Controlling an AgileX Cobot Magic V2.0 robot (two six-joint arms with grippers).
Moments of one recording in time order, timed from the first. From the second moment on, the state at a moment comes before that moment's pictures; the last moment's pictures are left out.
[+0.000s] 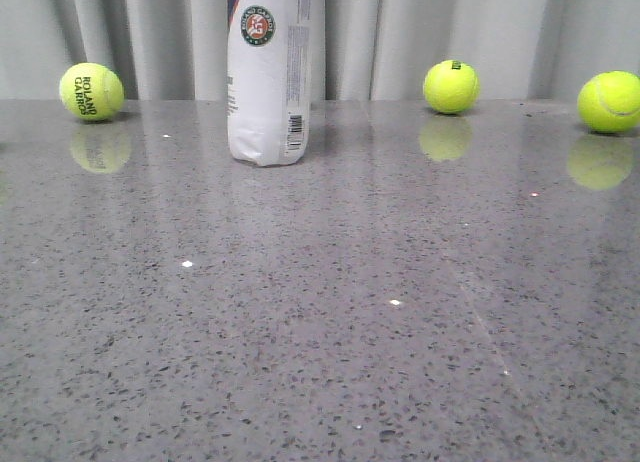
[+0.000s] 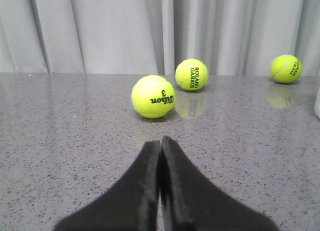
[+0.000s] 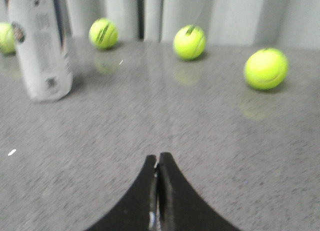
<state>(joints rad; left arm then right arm) 0.05 0.00 0.00 -0.07 0.07 0.07 0.27 0.32 -0.27 -0.06 0.17 0.19</state>
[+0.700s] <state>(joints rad) 0.05 0.00 0.00 -0.07 0.07 0.07 0.05 -0.01 0.03 0.00 0.09 0.04</state>
